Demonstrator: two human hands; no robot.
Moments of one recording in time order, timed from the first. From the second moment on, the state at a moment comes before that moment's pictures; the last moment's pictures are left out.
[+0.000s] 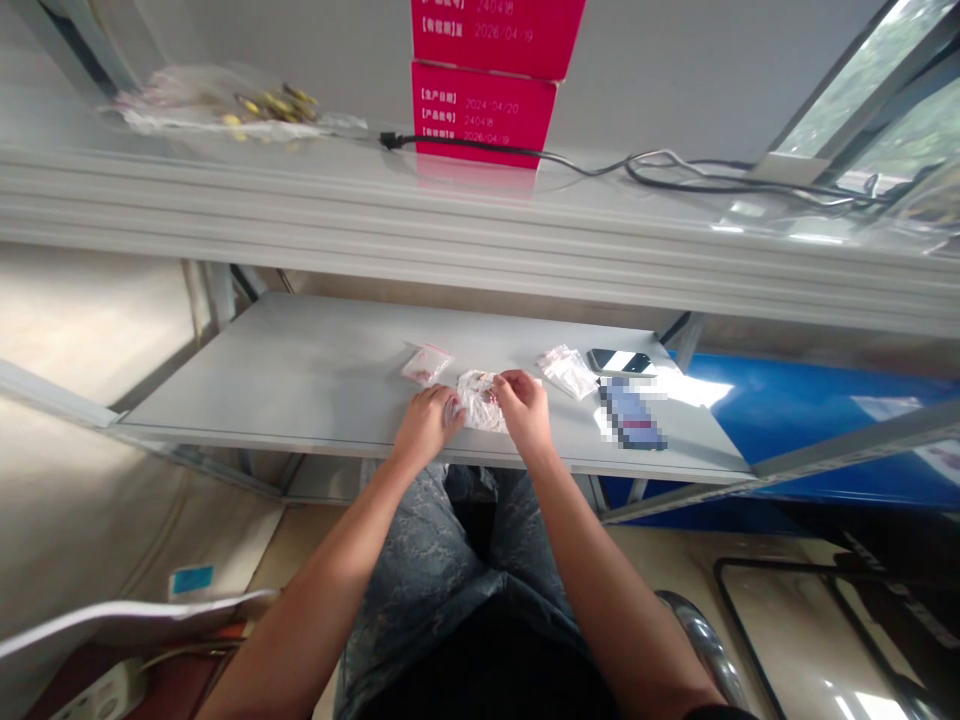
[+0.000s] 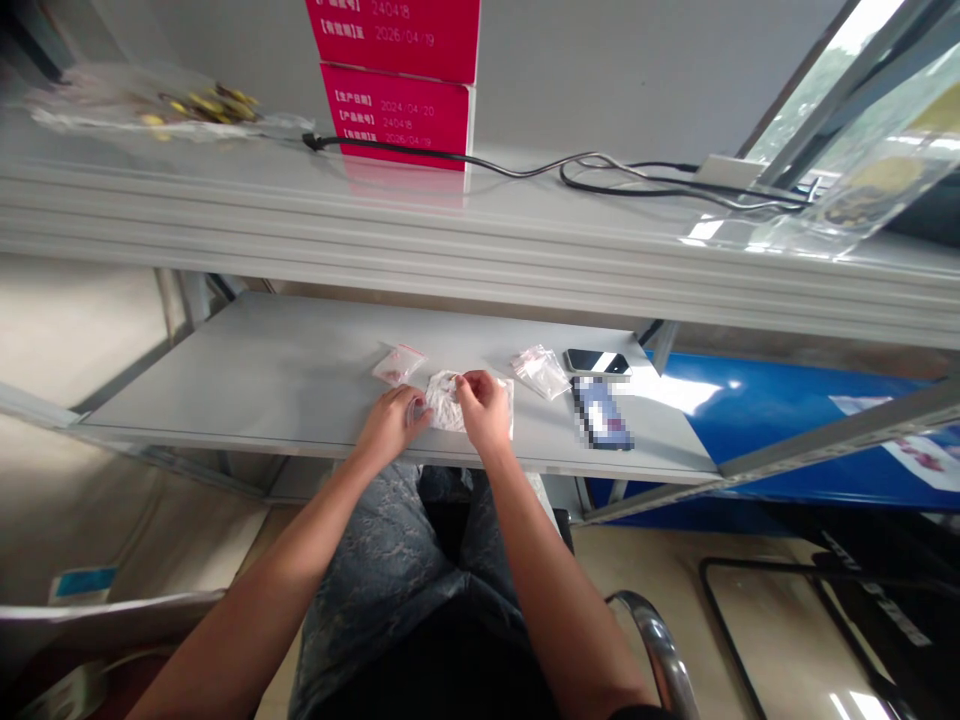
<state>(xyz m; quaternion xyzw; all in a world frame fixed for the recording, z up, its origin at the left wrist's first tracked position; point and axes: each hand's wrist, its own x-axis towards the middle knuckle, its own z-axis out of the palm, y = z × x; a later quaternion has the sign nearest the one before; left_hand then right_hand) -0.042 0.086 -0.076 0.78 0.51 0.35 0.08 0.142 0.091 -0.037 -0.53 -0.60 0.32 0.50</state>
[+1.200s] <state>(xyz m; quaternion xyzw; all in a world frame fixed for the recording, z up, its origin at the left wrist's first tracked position) -0.051 0.087 -0.052 0.30 0.40 0.62 0.61 0.164 0.093 -0.046 -0.58 -0.79 0.11 0.17</state>
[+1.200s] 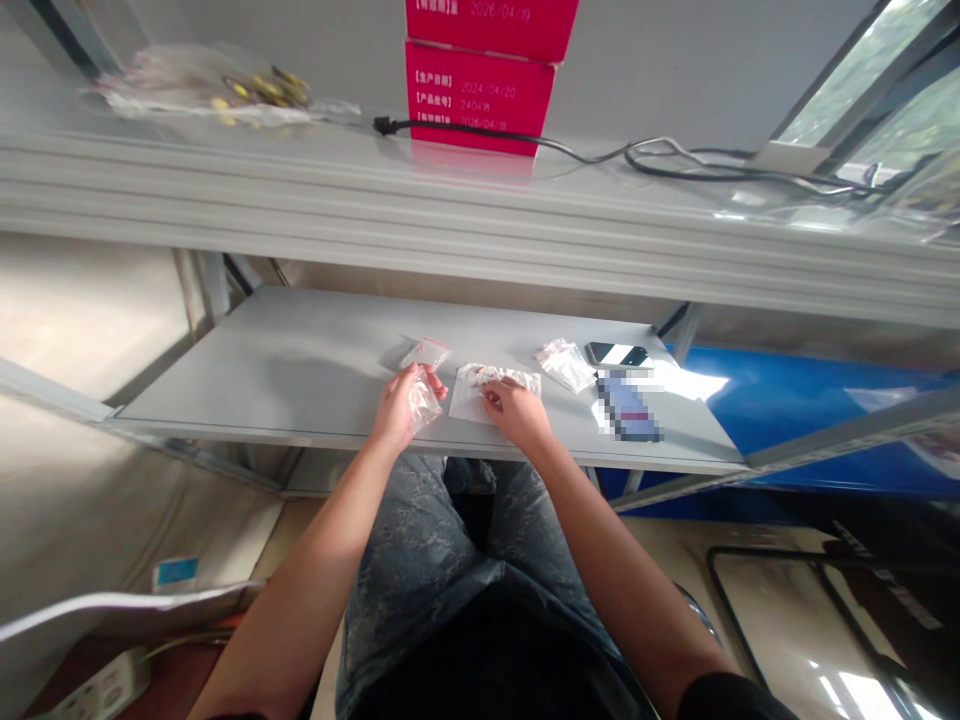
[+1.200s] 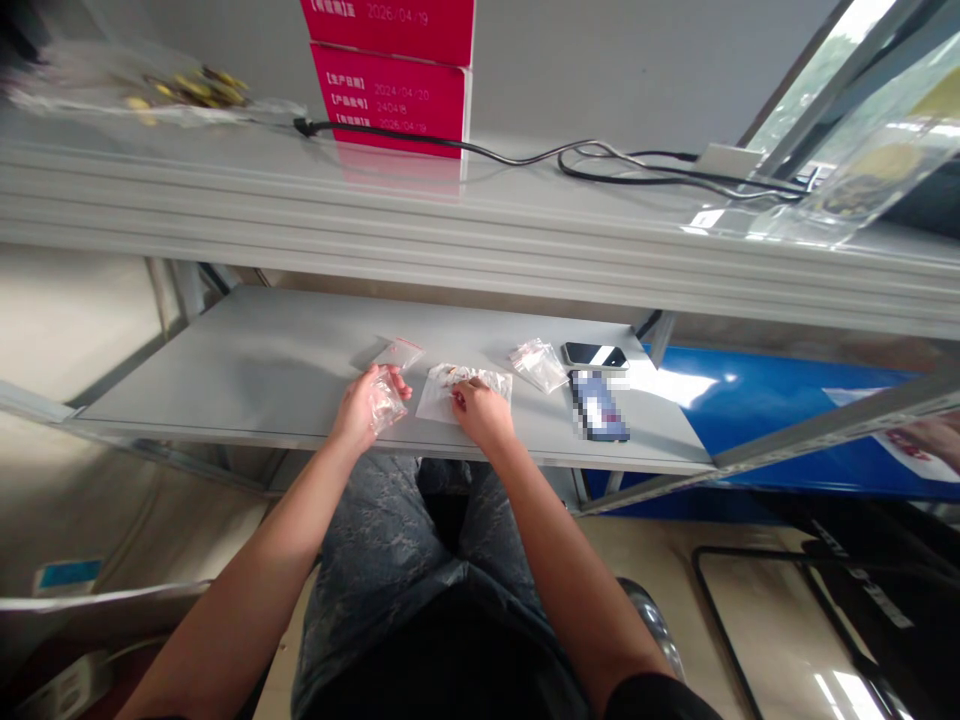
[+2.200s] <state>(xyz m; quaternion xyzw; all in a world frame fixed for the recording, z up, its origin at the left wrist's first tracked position) -0.047 0.088 -0.060 0.40 0.38 0.58 0.60 0.167 0.091 -0.041 -0.56 -0.80 0.11 0.17</state>
